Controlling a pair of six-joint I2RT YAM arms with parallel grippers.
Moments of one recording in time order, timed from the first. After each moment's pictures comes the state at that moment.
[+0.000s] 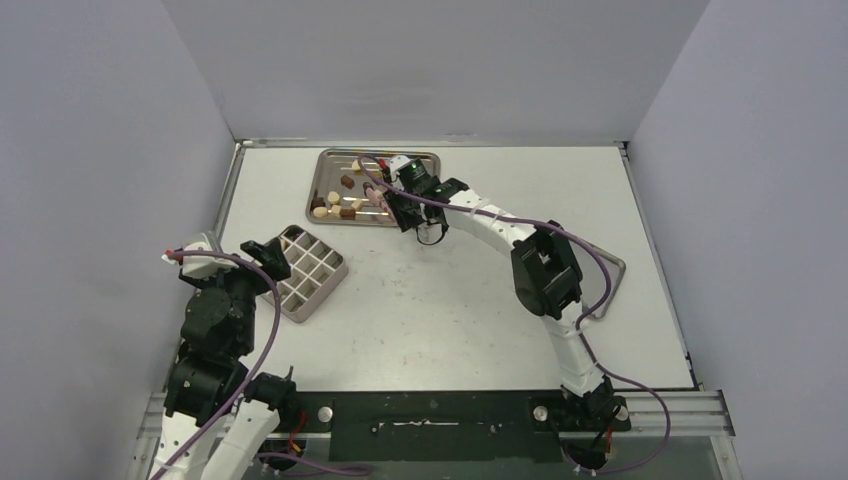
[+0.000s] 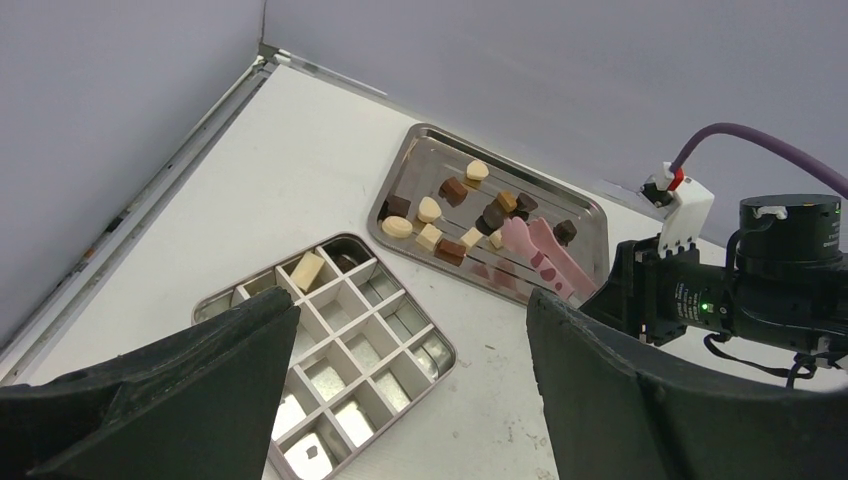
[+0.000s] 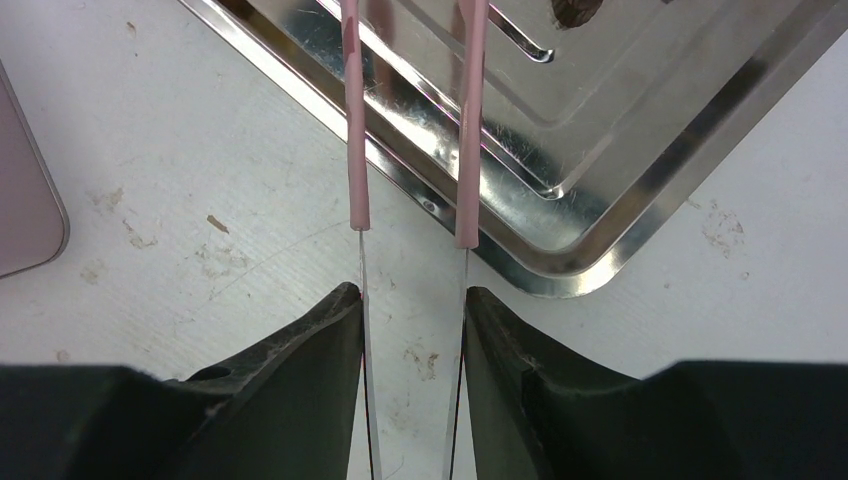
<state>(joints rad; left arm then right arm) -0.31 0.37 0.74 -0.42 -0.49 -0.38 0.70 2.21 1.89 -0.50 0.02 0.04</state>
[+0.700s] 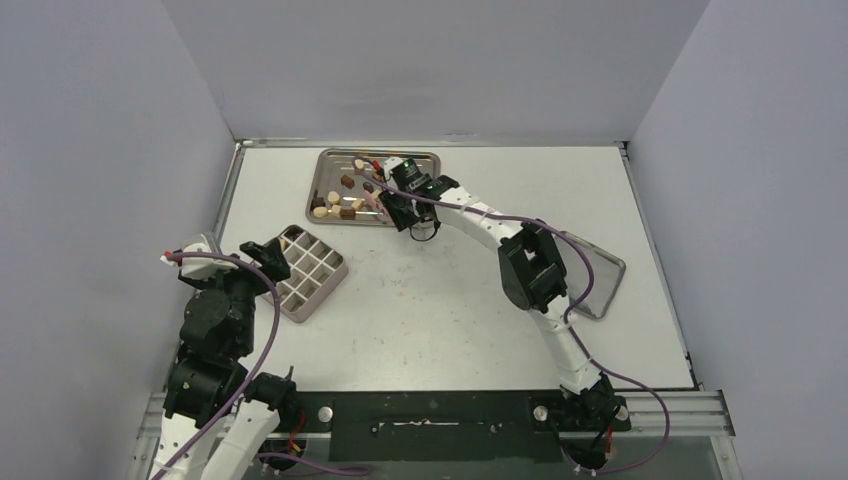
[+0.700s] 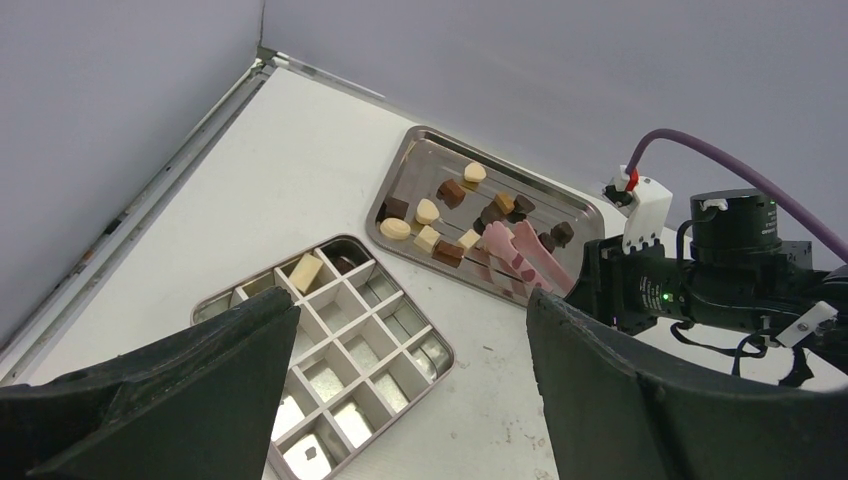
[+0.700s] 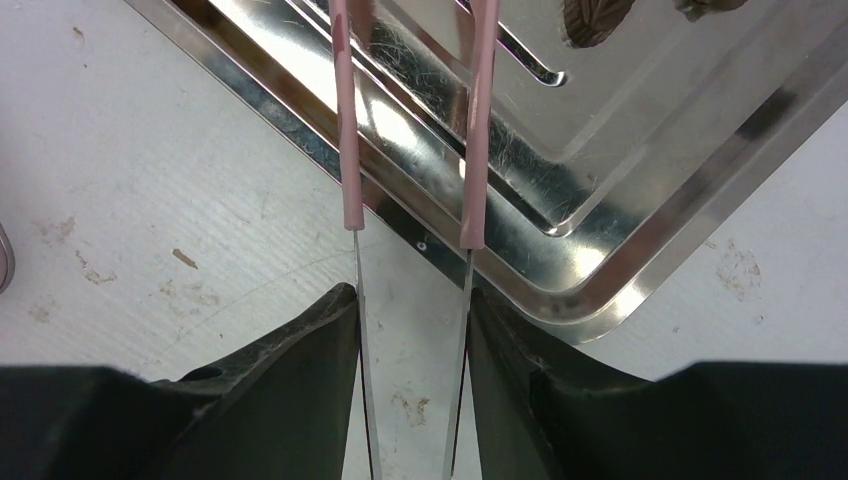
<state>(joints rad) -0.31 0.36 0.74 -0.42 -0.49 -0.38 0.70 2.34 2.04 -0.58 0.02 0.01</state>
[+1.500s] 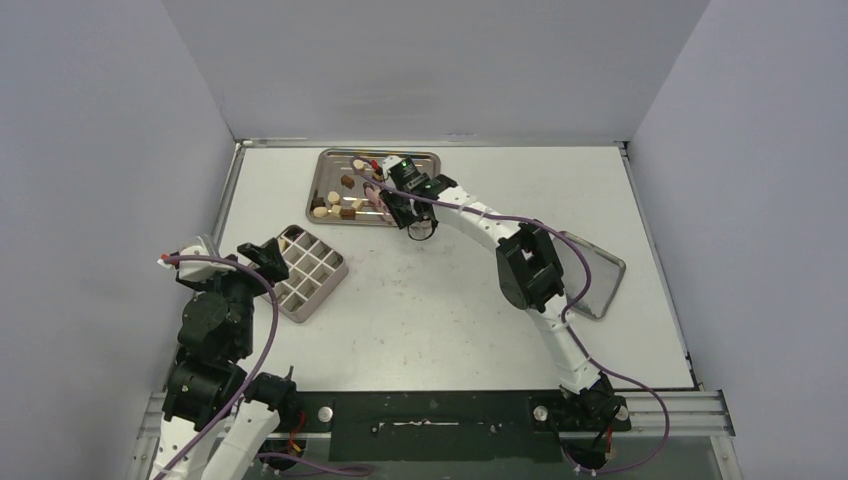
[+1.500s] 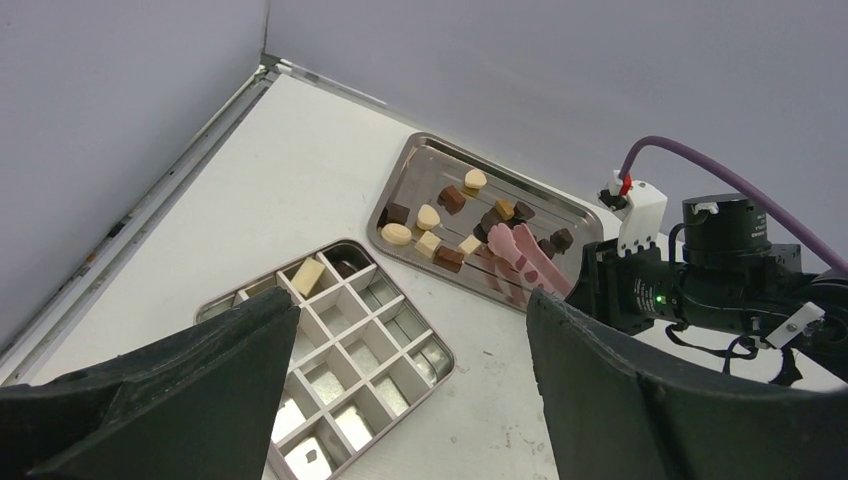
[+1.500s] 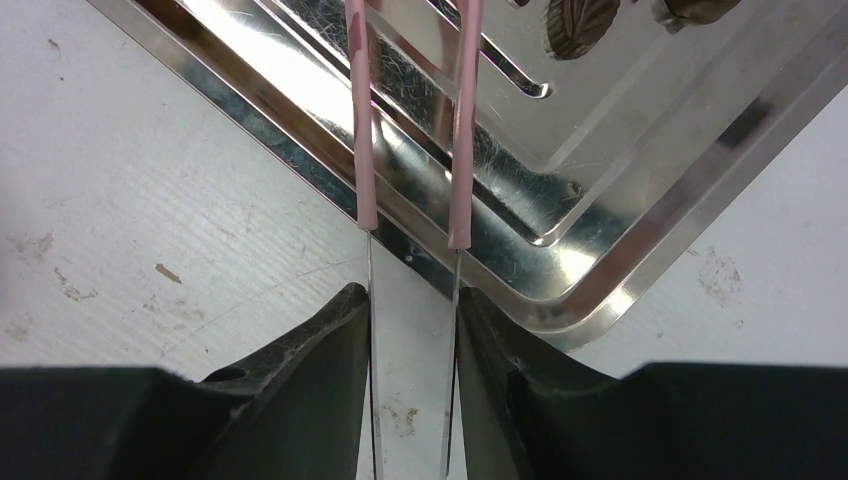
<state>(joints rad) -0.31 0.35 0.74 -0.42 -0.50 -0.38 0.70 2.38 2.10 -0.61 0.05 -0.01</state>
